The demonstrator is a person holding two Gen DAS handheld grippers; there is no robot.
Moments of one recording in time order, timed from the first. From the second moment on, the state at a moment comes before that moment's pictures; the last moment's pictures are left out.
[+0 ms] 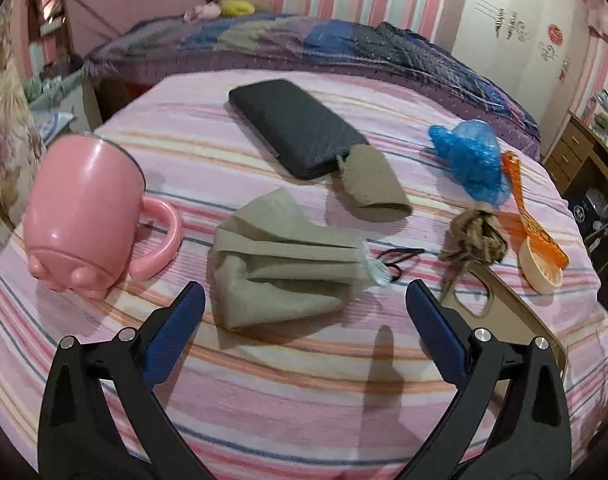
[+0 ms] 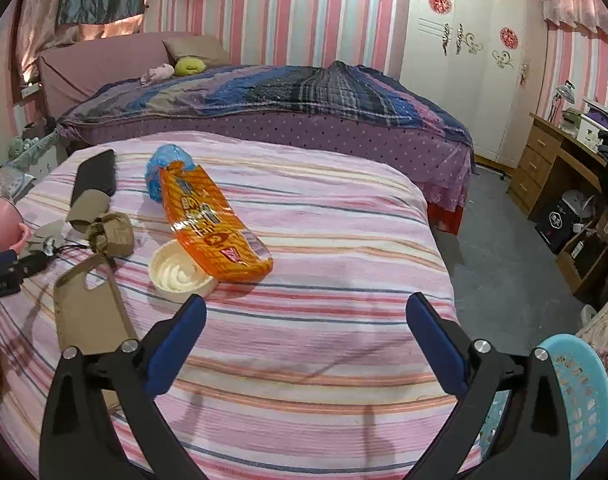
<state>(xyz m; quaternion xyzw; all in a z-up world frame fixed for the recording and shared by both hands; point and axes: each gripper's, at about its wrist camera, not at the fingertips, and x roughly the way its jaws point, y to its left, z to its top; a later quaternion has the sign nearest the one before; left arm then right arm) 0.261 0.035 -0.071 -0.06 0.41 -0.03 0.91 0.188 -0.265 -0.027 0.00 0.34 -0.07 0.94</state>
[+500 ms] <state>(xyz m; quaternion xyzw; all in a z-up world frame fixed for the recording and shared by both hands) 0.259 0.034 -0.073 -0.04 0.42 -0.04 0.91 0.197 -0.260 -0.040 0.02 0.36 -0.03 0.93</state>
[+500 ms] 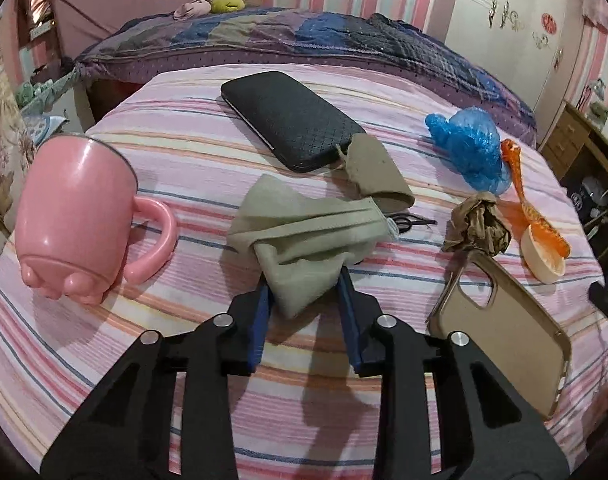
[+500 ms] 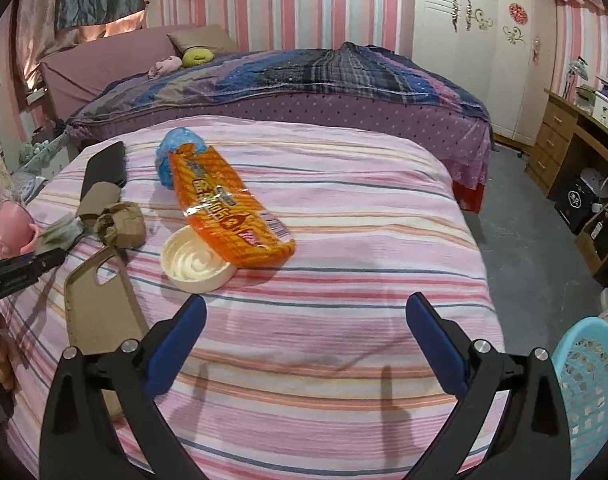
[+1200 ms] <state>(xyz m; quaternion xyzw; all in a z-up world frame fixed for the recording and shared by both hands) 0.250 0.044 -0.058 -0.03 0.39 -0.02 0.92 0.245 -0.210 -0.053 0.02 0.40 0.04 0.92</state>
